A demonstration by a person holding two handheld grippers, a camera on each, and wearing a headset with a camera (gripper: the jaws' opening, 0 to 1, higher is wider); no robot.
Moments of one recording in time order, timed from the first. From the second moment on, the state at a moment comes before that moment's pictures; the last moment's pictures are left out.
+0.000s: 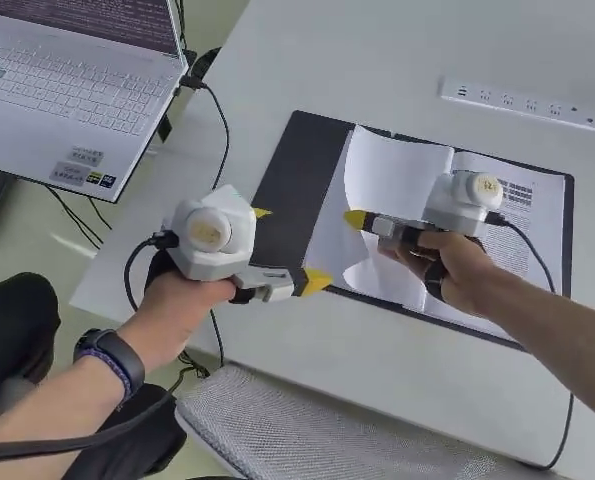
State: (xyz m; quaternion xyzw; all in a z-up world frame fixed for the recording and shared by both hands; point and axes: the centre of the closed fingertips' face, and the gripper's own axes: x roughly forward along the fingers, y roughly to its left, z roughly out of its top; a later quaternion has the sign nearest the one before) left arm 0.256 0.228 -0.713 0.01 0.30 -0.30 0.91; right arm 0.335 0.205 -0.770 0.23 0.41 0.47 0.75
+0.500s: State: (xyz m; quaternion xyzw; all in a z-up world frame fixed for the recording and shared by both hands) left arm 0.253 0.225 -0.721 0.01 0.32 -0.29 0.90; right arm 0.331 0.207 -0.771 0.24 0.42 0.47 0.74
